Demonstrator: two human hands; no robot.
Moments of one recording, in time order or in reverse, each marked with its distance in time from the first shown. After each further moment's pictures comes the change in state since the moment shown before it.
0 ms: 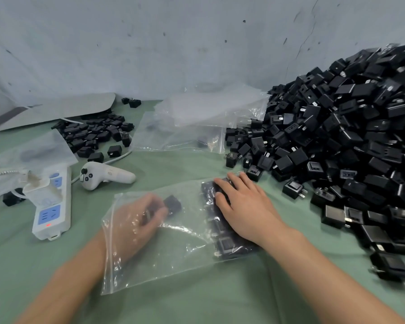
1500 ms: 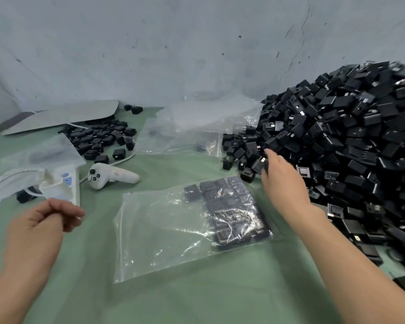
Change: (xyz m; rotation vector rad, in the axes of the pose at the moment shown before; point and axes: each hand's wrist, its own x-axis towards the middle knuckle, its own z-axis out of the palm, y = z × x) left_hand -0.060 -0.053 -0.073 -0.470 0.451 -0.701; right_hand 0.001 0.054 -0.047 -0.008 0.370 0.224
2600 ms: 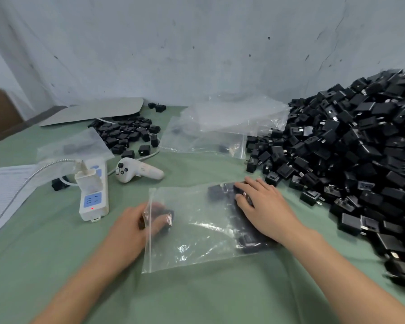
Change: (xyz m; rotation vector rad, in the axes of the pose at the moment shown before) left_hand -0.032 0.010 0.049 0.302 -0.457 0.170; right_hand -0.033 -0.056 0.035 0.023 -0.330 -0.261
